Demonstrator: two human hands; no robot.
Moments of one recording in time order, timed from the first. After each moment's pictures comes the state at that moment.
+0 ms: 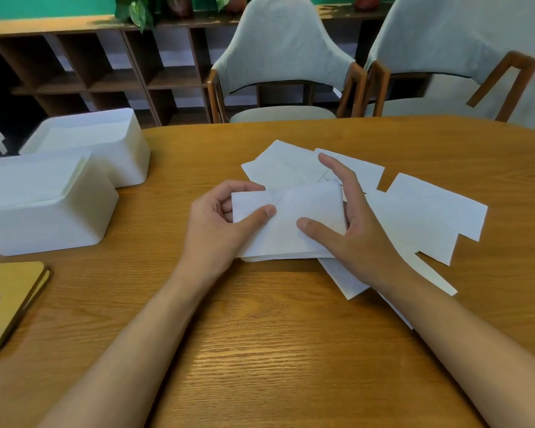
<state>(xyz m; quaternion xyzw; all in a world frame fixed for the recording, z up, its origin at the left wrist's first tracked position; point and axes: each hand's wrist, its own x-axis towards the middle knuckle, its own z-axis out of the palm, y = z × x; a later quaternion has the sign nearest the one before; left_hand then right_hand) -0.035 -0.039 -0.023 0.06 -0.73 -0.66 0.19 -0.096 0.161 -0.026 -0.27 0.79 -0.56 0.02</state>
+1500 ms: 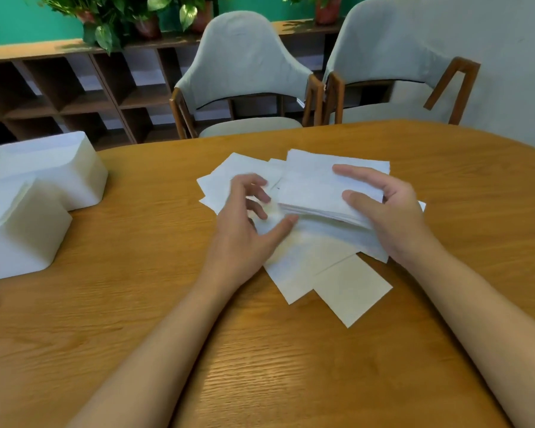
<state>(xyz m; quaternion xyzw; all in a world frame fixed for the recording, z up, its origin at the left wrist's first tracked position) -0.074 0.046 -0.030 -0.03 -0.84 -0.49 0.22 -0.142 0.271 -0.012 -0.19 0.77 -0.60 -0.05</state>
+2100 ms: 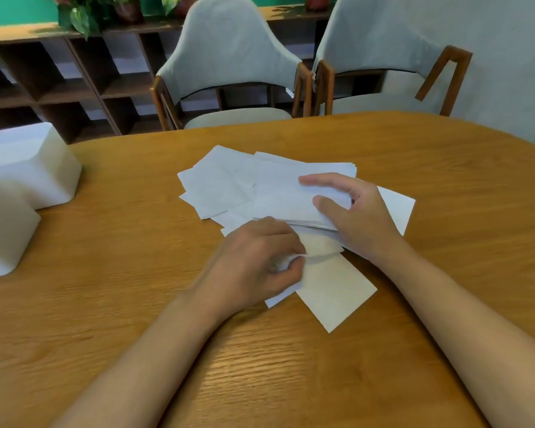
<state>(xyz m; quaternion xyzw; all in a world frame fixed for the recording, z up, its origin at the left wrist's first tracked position) -0.067 0.065 -0.041 -0.26 -0.91 -0.26 0.19 -0.152 0.258 -0.028 -0.23 0.81 -0.54 -0.05</state>
